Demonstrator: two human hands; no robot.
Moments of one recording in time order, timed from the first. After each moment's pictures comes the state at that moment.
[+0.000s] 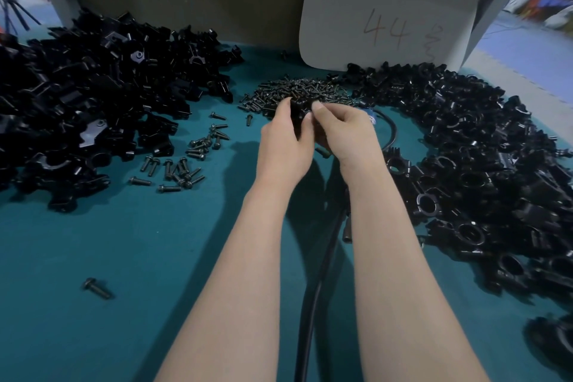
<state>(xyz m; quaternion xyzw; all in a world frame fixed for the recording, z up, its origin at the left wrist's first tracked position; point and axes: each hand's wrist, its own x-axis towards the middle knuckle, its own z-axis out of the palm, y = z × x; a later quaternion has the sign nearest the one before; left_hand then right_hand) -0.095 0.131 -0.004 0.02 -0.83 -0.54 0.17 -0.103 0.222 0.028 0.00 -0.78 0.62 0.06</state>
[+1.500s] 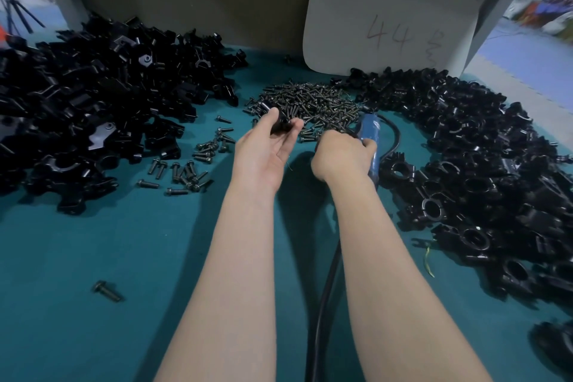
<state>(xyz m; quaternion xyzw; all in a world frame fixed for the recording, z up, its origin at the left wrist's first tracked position) -0.089 0.105 0.011 0.16 -0.29 -0.94 0.03 -0.113 0.205 0.015 -0.05 -1.00 0.05 -0.01</state>
